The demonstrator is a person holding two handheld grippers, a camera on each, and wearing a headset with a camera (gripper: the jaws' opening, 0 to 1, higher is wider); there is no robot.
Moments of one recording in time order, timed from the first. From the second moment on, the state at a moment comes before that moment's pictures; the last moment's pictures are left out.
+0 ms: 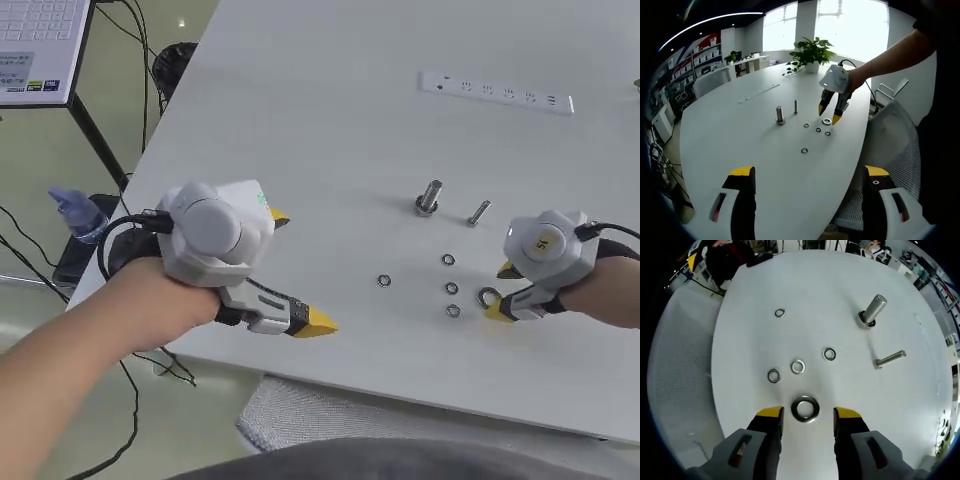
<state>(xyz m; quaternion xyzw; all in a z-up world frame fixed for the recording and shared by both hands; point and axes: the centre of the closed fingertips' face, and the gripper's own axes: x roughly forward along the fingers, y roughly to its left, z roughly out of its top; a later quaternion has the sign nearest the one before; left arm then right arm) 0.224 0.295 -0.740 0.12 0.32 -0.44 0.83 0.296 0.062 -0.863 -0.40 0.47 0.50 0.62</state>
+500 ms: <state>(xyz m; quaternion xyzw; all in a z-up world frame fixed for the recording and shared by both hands) 0.226 0.299 -0.747 0.12 0.32 -0.43 0.84 0.297 0.061 -0.867 -0.38 0.48 0.49 0.62</state>
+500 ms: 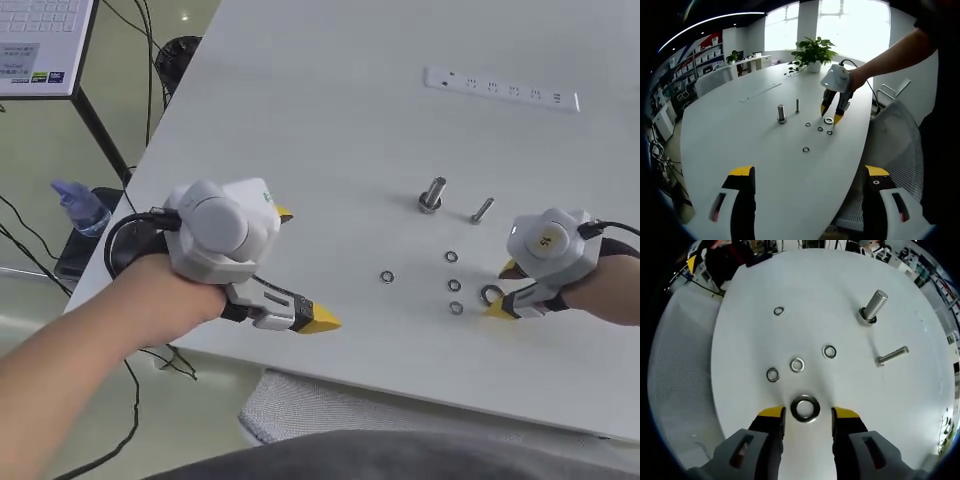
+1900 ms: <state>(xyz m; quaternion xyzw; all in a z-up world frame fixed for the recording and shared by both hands) 0.221 0.288 -0.753 0.12 0.33 -0.41 0.84 0.291 0.064 -0.867 -0.40 0.47 0.51 0.59</state>
